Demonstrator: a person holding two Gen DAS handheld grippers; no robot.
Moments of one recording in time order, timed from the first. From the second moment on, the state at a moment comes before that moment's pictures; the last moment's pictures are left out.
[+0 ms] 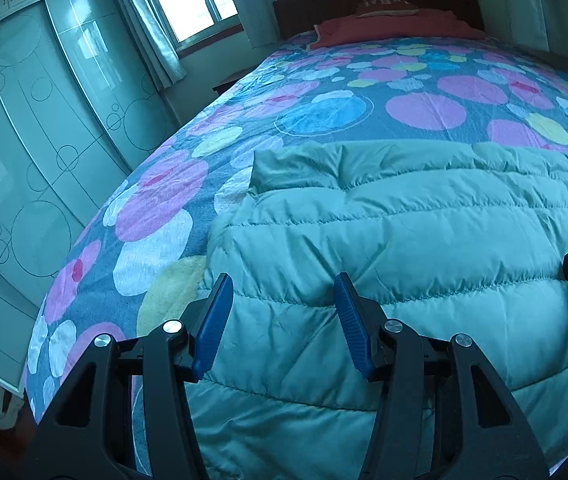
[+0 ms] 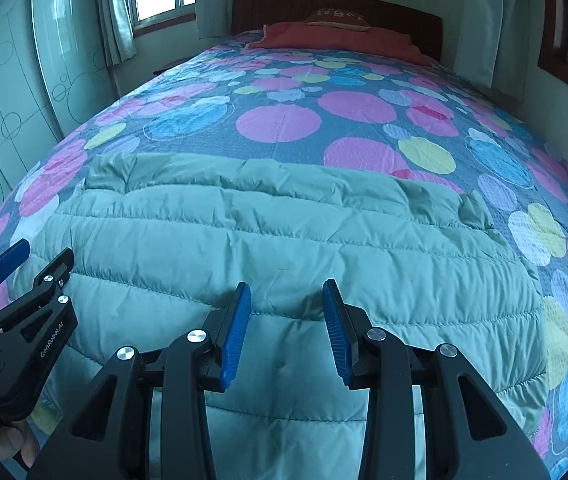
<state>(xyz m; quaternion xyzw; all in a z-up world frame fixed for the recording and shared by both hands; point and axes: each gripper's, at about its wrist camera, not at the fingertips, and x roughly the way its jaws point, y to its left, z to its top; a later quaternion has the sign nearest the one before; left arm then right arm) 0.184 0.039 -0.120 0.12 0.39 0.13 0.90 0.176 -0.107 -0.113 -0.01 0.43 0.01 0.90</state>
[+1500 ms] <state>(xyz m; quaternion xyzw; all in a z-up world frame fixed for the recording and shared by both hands) 0.175 0.145 -0.148 -0.20 0.46 0.04 0.86 0.179 -0.093 -0.151 -0.07 0.42 -0.02 0.90</state>
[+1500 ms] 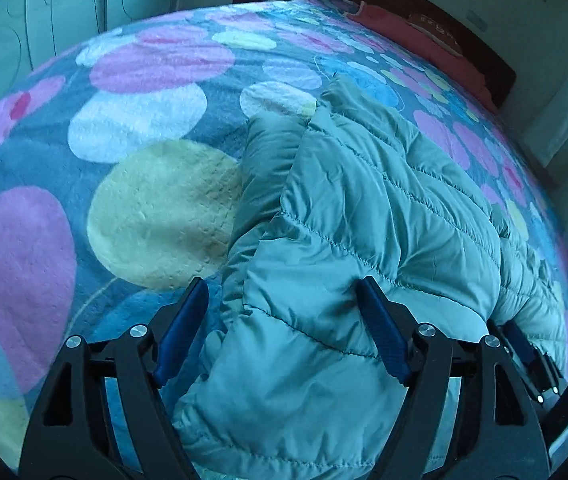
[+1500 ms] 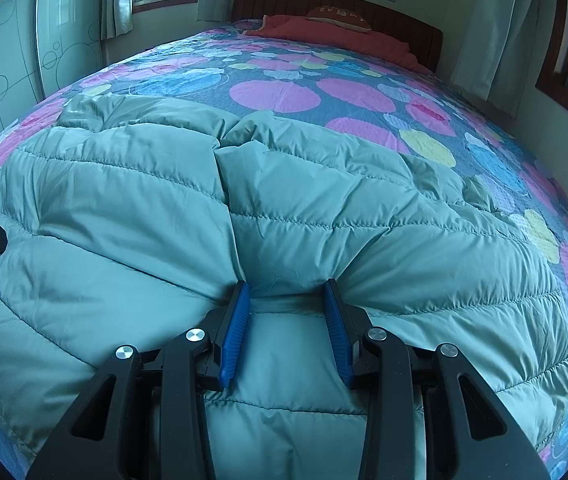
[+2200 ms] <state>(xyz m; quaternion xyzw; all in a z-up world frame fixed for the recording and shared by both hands) 0.174 0.110 -0.125 -0.14 0.41 -0.01 0.90 0.179 -0.094 -0.150 -0.07 0.42 -0.02 0.90</state>
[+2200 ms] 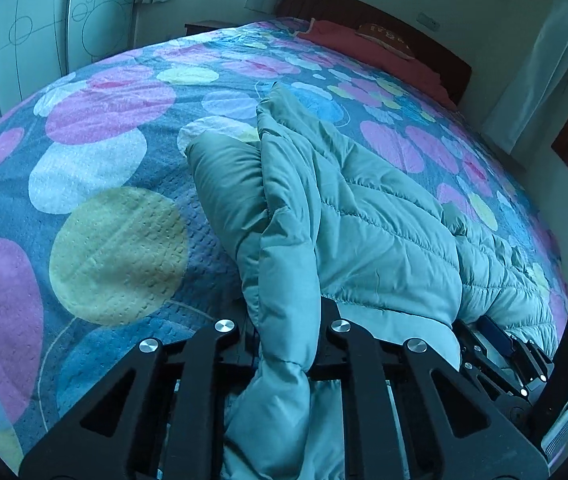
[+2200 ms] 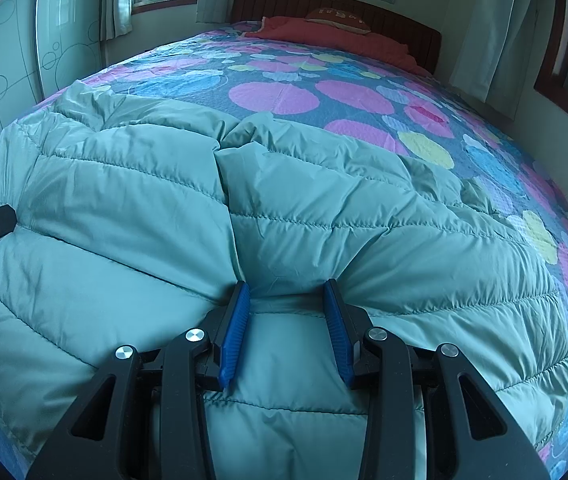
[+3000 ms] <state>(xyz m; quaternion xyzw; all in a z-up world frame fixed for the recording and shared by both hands) 0.141 -0.010 -0.021 -0.01 0.32 -0.06 0.94 0.128 -0.215 -0.108 0.02 0.40 -0.09 0.91</state>
